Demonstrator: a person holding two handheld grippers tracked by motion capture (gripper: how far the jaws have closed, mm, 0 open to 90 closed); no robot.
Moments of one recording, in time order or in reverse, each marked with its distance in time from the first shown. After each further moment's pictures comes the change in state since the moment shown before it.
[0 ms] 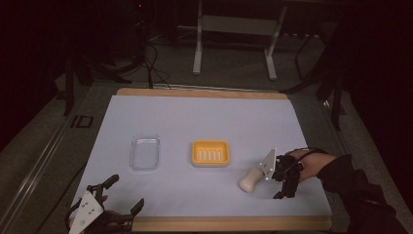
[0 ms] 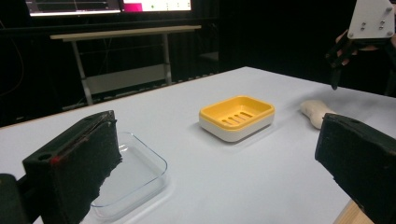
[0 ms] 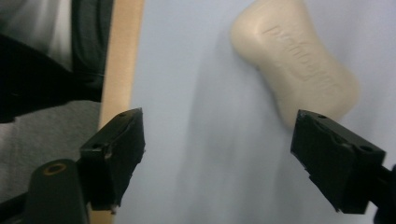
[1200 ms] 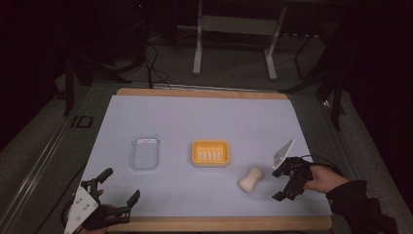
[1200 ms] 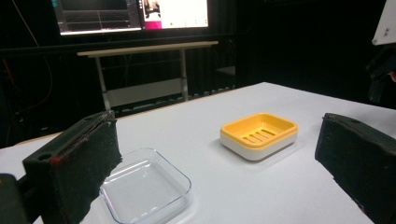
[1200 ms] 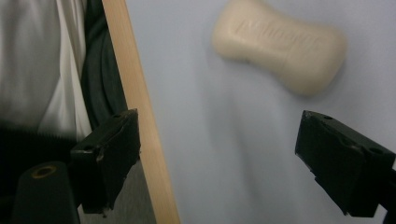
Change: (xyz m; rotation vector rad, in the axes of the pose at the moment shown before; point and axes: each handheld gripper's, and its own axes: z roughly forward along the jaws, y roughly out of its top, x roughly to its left) left arm 0.011 0.005 0.002 -0.062 0.075 0.006; right arm 0.018 -0.023 -0.011 -0.171 0.010 0.464
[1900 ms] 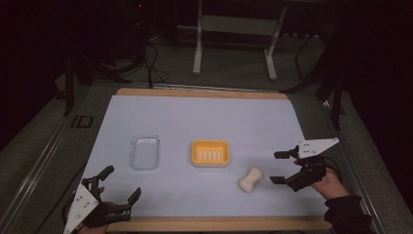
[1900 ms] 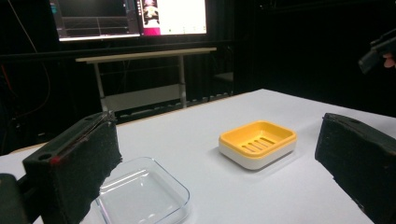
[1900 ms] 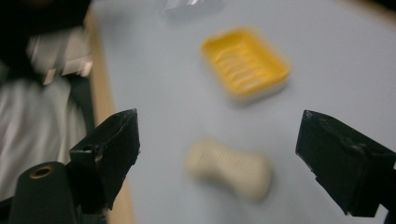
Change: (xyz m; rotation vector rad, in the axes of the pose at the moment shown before) left arm 0.001 0.004 0.004 -0.028 -0.007 -0.004; right arm 0.014 -0.024 -0.034 -0.611 -0.136 0.024
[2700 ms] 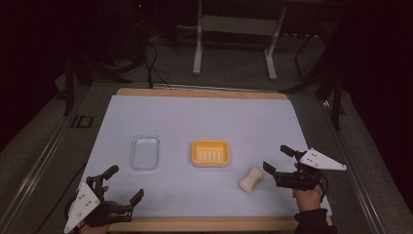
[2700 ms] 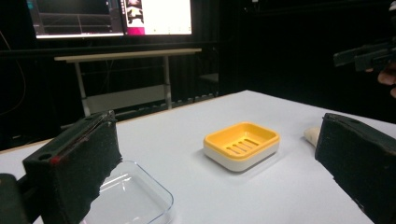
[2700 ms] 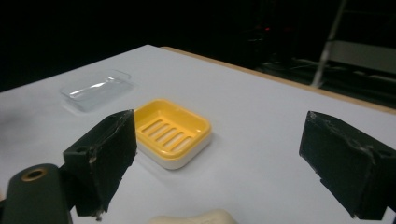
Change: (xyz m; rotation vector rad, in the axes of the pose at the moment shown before) left arm 0.000 0.001 0.004 -0.007 -0.069 -0.021; right arm 0.033 -0.017 0.020 -0.399 -0.452 0.205
